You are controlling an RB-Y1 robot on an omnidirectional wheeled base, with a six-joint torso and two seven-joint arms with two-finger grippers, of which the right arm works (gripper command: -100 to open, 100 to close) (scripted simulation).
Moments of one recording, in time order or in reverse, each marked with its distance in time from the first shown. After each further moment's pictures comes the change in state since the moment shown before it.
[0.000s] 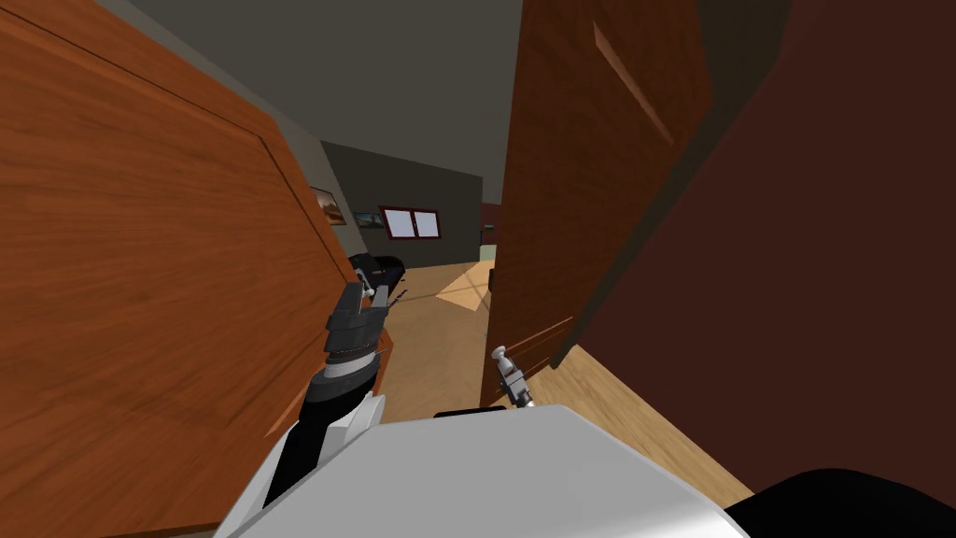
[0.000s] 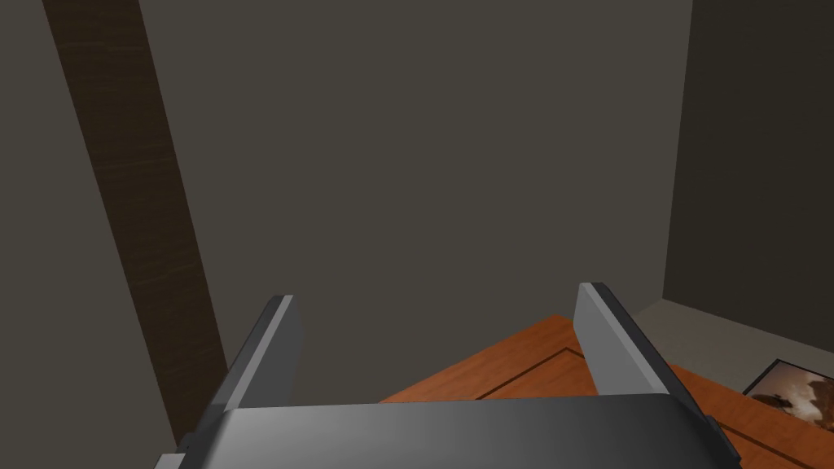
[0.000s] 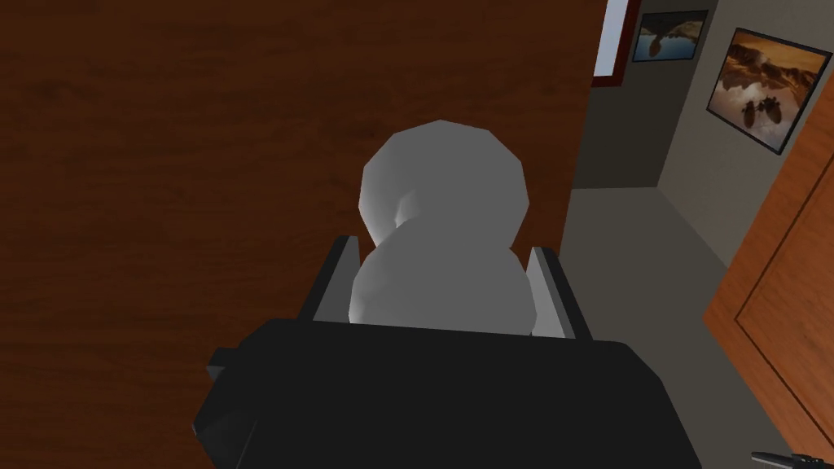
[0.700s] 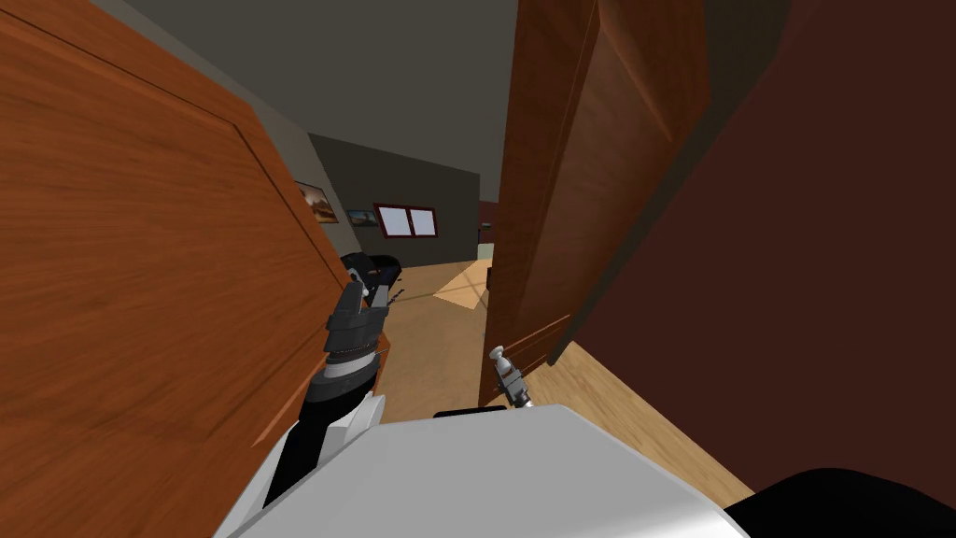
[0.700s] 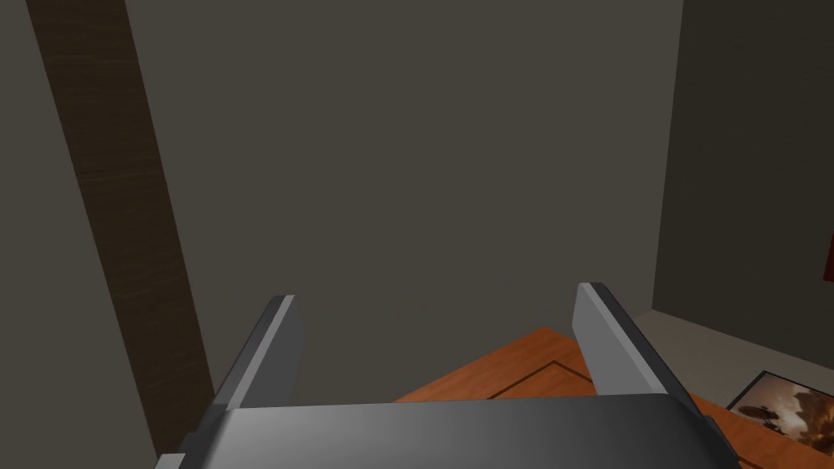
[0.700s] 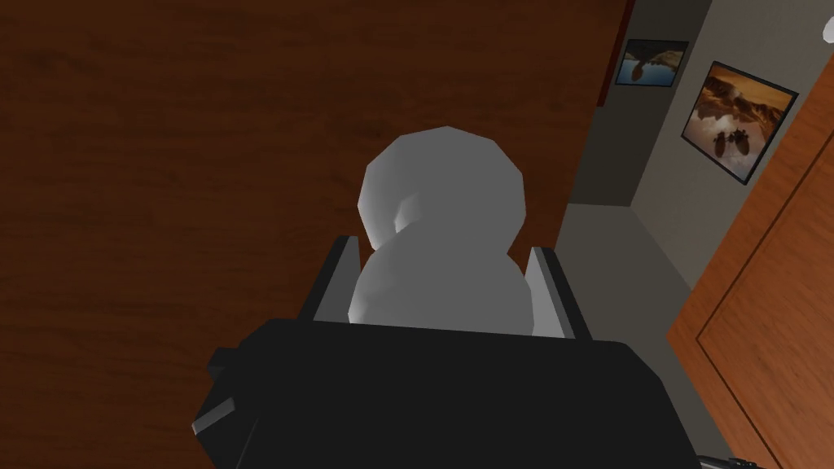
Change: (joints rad) arm 0.006 0.012 0.000 -0.016 0.043 -0.003 0.072
